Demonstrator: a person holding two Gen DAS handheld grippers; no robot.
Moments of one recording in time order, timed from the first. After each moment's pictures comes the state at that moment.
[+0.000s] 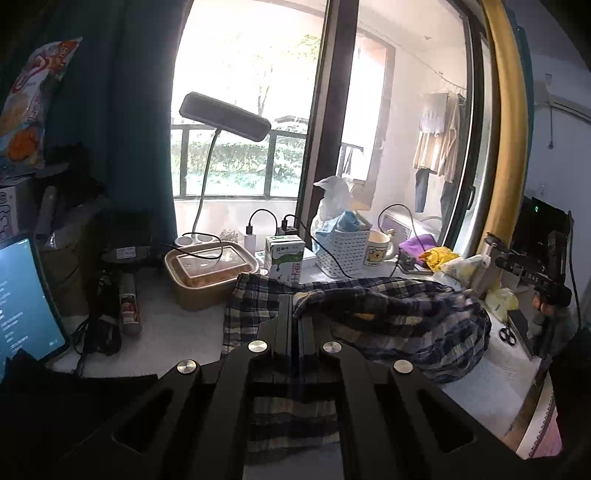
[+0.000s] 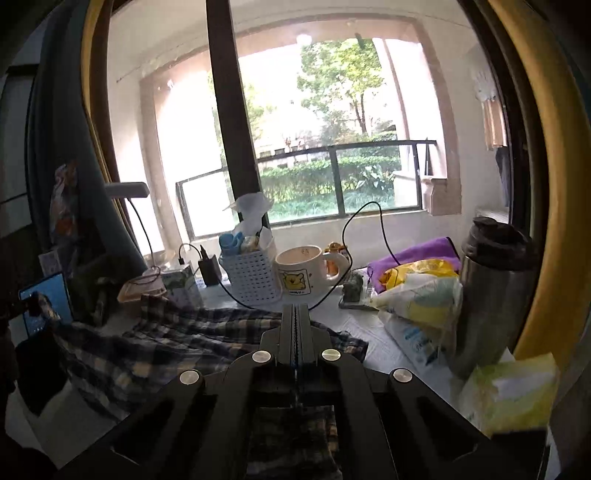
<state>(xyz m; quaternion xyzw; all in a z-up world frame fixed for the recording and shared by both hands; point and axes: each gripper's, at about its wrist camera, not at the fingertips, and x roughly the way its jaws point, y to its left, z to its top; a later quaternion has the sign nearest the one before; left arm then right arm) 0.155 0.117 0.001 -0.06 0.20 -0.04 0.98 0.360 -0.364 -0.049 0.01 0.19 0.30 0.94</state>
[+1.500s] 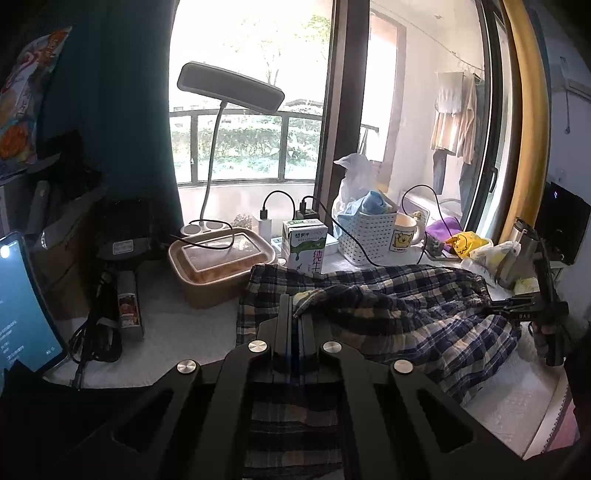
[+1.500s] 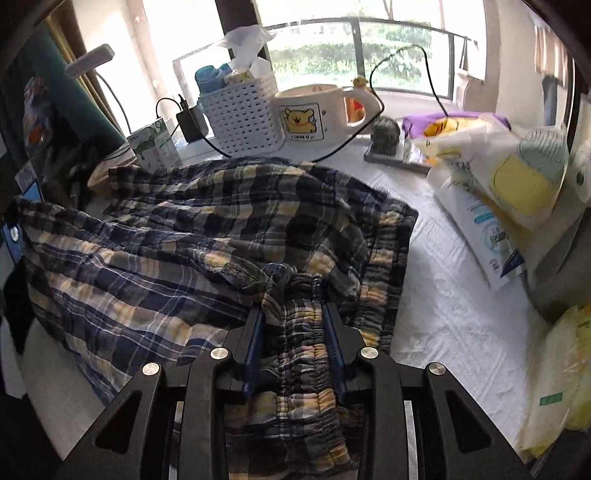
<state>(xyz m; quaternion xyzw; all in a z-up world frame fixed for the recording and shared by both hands) 0.193 0.117 -0.016 -0.05 0.23 0.00 0.97 0.420 -0.311 -0.147 -0.08 0.41 0.31 0.85</state>
